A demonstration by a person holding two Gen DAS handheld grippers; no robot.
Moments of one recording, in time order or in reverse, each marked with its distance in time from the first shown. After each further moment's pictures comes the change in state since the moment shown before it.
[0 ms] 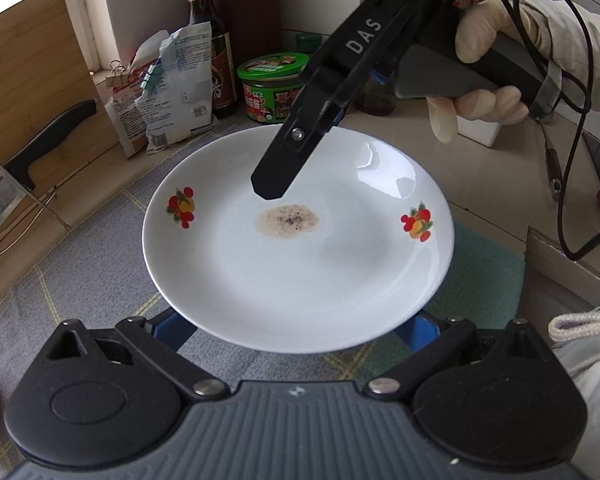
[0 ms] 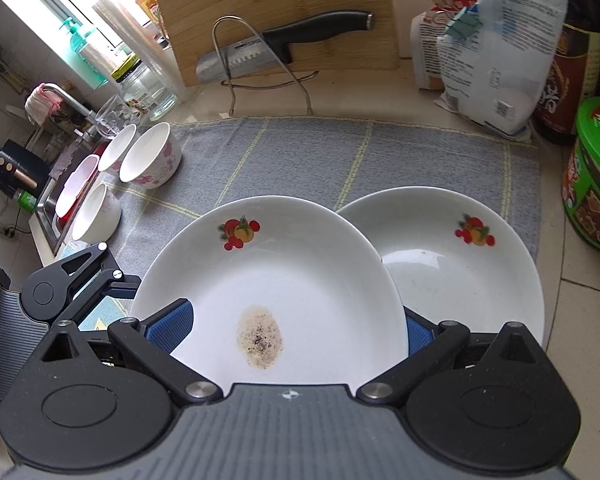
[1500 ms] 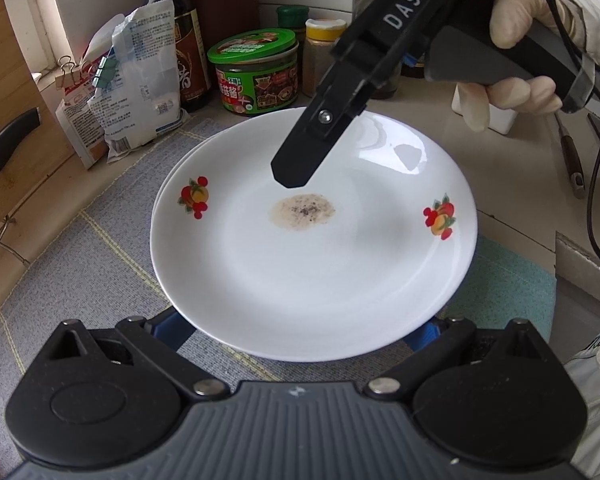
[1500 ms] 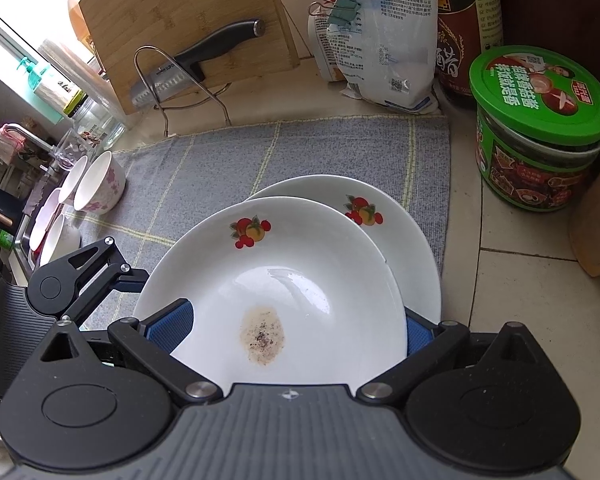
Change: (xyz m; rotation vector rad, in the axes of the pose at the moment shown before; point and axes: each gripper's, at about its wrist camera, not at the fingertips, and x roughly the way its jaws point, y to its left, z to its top) left arm 0.062 0.012 0.025 0.056 0.073 -0.035; right arm -0.013 -0.059 -0.010 0.107 -0.031 -0.041
